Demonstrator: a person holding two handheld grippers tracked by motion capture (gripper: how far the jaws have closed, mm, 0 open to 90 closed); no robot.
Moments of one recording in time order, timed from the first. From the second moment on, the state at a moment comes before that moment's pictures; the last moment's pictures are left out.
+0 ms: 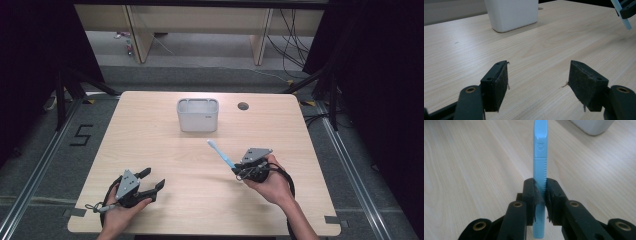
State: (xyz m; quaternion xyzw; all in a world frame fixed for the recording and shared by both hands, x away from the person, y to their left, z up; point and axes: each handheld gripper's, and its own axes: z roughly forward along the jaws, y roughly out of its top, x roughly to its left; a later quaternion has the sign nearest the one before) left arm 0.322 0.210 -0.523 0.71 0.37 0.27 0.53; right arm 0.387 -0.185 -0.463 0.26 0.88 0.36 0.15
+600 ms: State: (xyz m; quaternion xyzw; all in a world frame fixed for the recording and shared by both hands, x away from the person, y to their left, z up) left arm 0.327 0.197 -0.492 0.69 0.34 0.27 0.58; right arm 0.371 -0.182 -0.470 0.31 0.80 0.47 0.20
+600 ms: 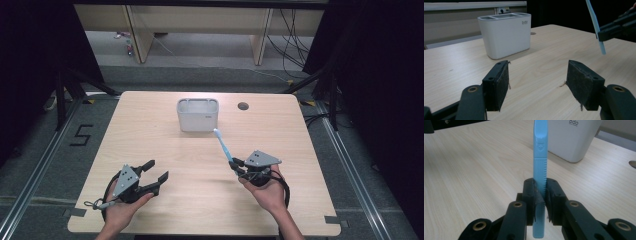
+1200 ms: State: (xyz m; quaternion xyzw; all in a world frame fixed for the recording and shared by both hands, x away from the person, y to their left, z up) left arm 0.341 0.173 -0.471 0.67 0.34 0.22 0.62; right arm 0.360 -0.178 -0.476 0.33 0.73 0.54 0.25
